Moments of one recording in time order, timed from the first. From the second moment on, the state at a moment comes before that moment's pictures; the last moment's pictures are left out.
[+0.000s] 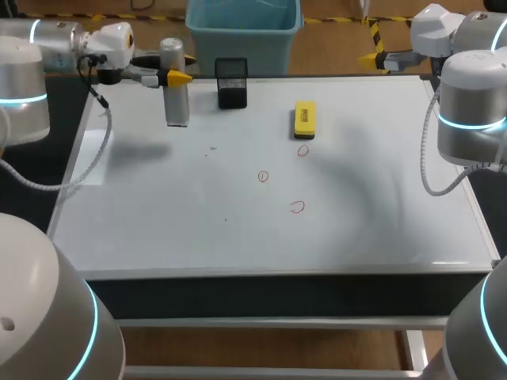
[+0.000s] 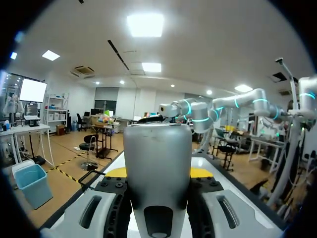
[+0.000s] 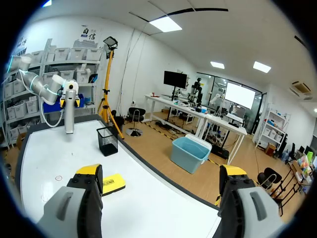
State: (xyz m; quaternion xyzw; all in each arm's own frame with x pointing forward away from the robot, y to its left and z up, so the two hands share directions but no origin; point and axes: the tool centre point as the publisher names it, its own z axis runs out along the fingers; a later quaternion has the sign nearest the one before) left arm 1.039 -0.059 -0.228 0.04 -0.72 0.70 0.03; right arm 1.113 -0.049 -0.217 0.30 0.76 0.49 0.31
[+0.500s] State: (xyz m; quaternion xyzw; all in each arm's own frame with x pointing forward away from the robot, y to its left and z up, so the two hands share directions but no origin) left arm 1.047 -0.041 -0.236 0.11 -0.70 0.70 -0.07; right arm 1.113 -0.049 -0.217 0.30 0.76 0.49 0.31
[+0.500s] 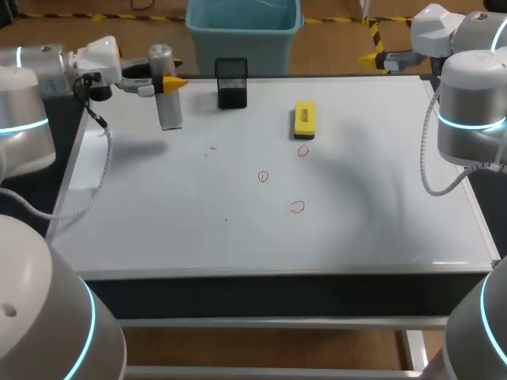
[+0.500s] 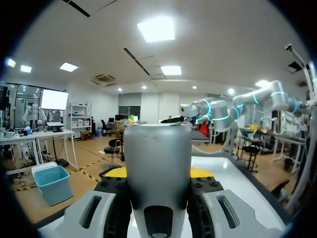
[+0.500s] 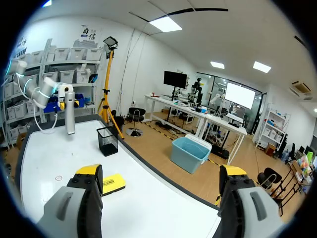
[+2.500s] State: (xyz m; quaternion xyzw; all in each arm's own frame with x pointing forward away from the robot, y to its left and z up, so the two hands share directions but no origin) left arm 1.049 -0.047 -0.239 0.25 -0.68 0.66 -0.20; right arm 1.089 0.046 -0.282 -0.16 0.91 0.30 0.22
